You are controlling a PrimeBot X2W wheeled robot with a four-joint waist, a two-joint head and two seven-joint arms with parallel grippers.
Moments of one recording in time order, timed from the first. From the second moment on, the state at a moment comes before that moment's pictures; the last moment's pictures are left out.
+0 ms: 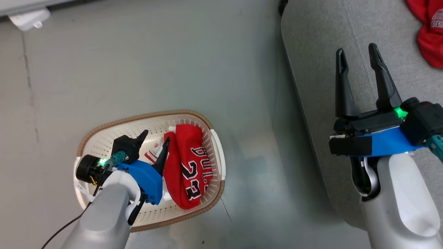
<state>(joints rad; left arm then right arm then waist) -0.69 0.12 -0.47 0.98 -0.27 -0.13 -0.26 -0.46 -0.09 0.05 0.13 0.13 0.13 -0.26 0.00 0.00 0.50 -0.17</state>
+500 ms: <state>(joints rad) -0.82 0.16 -0.66 1.16 -0.44 -0.13 -0.16 -0.56 -0.07 0.07 0.10 0.13 0.13 -0.26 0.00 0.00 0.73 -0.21</state>
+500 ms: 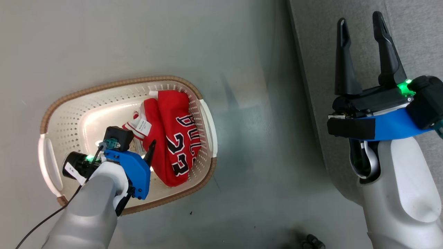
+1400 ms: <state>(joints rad) -0.93 0.18 -0.88 1.15 -0.69 -0.13 -0.04 -0.61 -0.06 0.05 0.07 0.12 0.13 -0.26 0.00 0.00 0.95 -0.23</state>
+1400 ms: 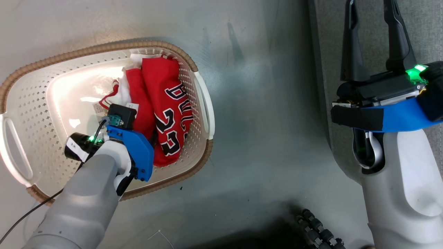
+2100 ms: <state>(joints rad) -0.95 0.17 -1.06 1.12 -0.79 -0.13 -0.11 -0.61 -0.06 0.04 0.09 0.11 0.13 -0.26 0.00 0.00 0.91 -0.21</state>
